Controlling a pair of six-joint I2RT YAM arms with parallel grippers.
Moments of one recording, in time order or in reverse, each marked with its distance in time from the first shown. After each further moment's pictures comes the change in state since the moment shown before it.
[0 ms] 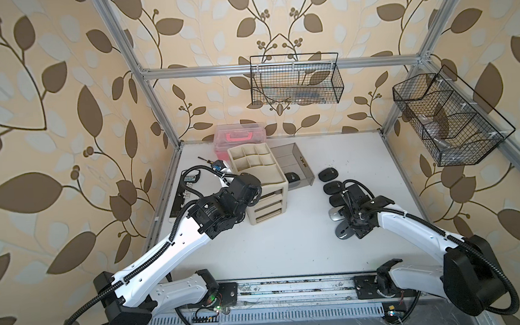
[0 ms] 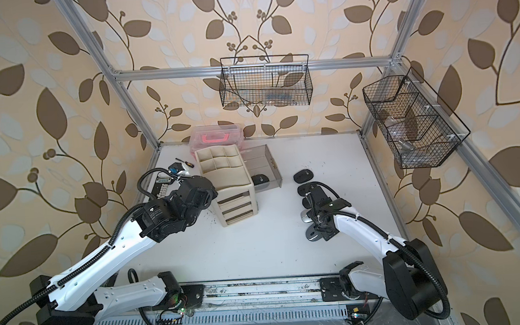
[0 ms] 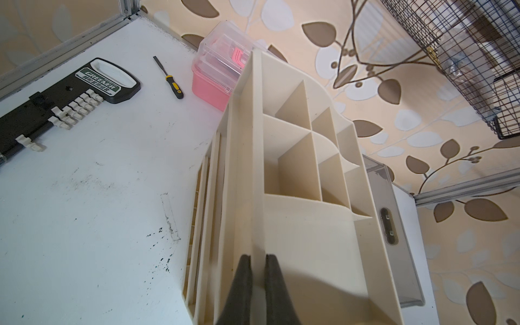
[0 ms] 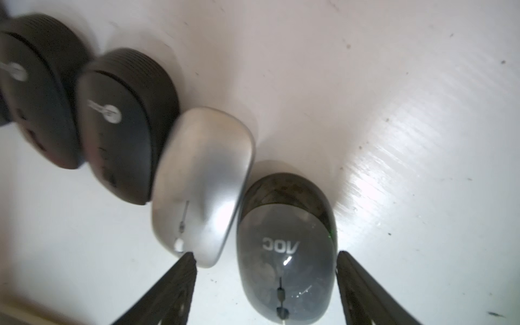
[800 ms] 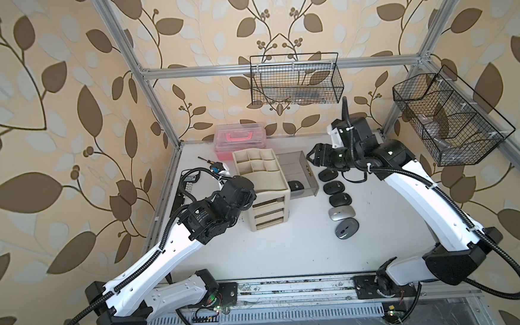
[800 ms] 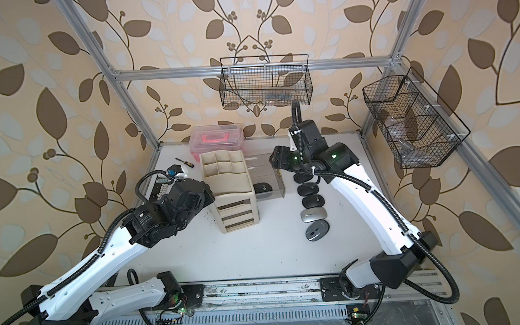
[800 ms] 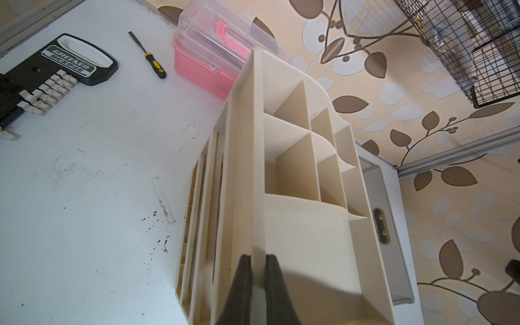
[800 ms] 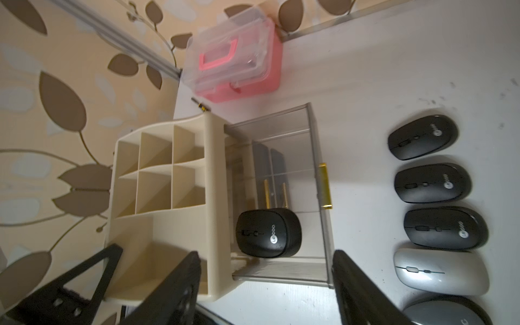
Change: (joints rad) left arm 0.006 -0.079 -0.033 -0.020 0.124 0.033; right arm 0.162 0.284 1.058 -0.257 -0.283 -0.835
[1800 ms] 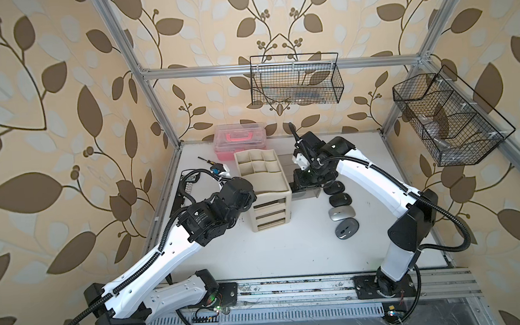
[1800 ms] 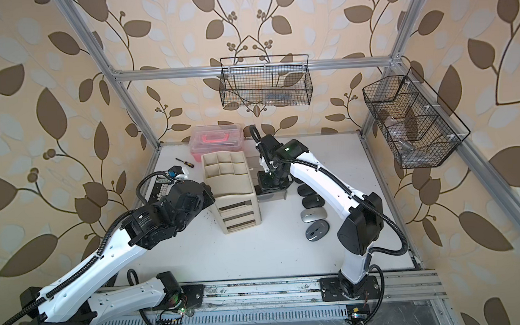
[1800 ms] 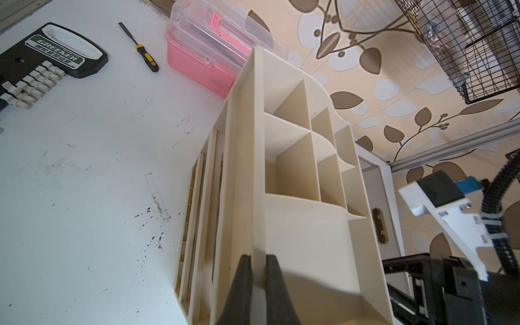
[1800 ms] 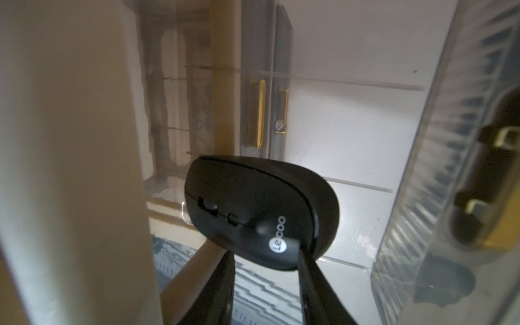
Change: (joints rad) left arm 0.000 -0.006 -0.008 0.016 0.028 0.002; right arm 0.099 0.322 0.114 -0.258 -0.050 -0.170
